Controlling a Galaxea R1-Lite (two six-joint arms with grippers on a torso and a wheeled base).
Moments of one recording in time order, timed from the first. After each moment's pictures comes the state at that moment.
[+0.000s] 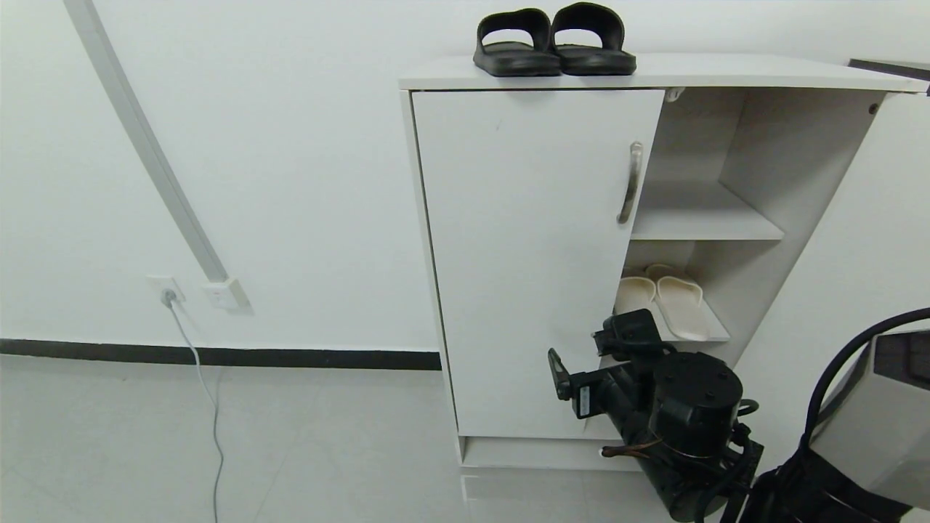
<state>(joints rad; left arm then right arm) 0.00 0.00 0.00 0.00 -0.01 0.00 0.80 2.05 -0.57 -1.43 -0.59 -0.03</state>
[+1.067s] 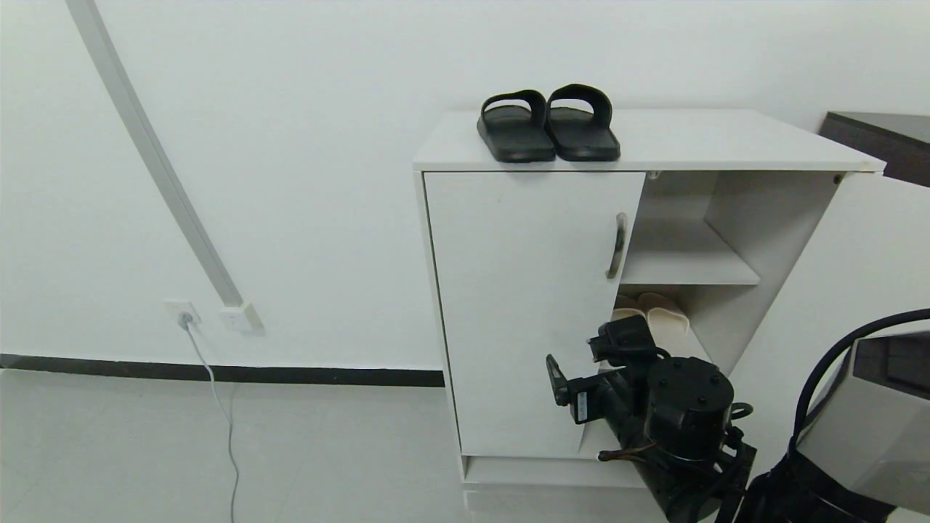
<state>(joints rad) 0.00 0.00 0.00 0.00 -0.01 0.00 0.80 2.07 -0.57 -1.43 -0.58 -0.04</state>
